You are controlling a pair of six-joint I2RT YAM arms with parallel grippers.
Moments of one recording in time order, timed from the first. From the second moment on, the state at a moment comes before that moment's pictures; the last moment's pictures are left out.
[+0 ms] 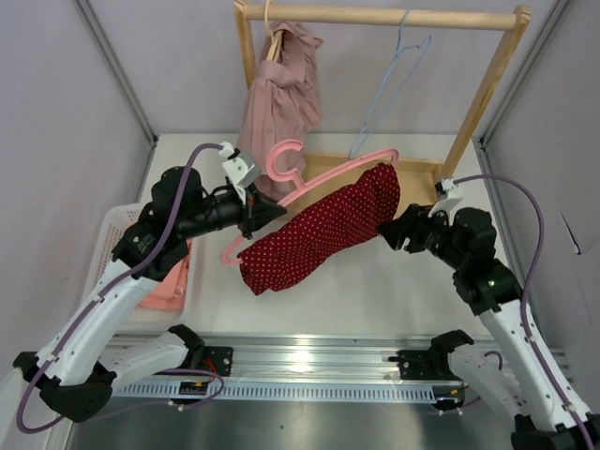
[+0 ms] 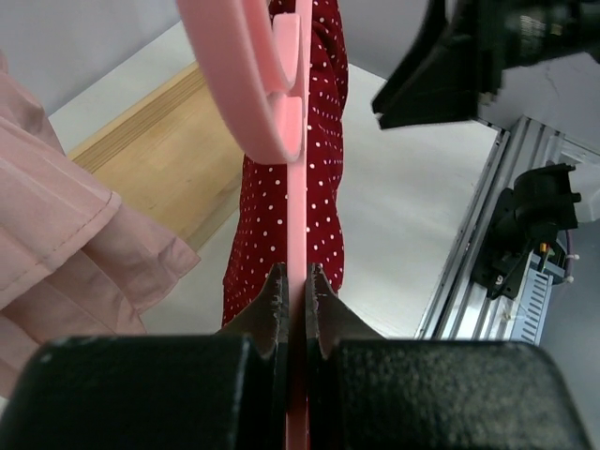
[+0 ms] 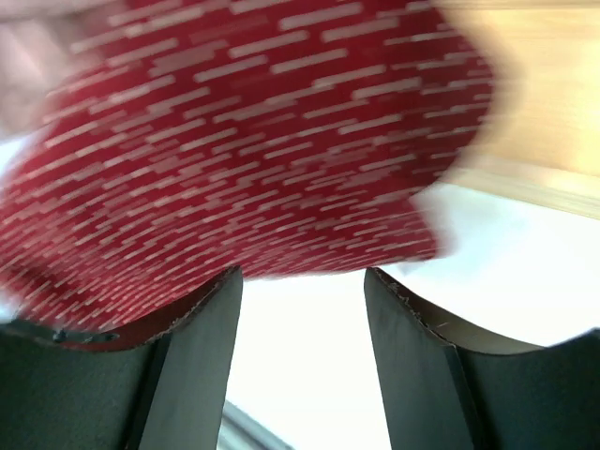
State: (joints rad) left arm -0.61 0.98 1.27 -0.49 0.45 -0.01; right arm 0.30 0.74 0.84 -0.39 -0.31 0.42
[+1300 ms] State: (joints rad) left arm -0.76 1.19 1.44 -0.54 0.20 -0.14; right arm 1.54 1.48 1.38 -0.35 0.86 0.23
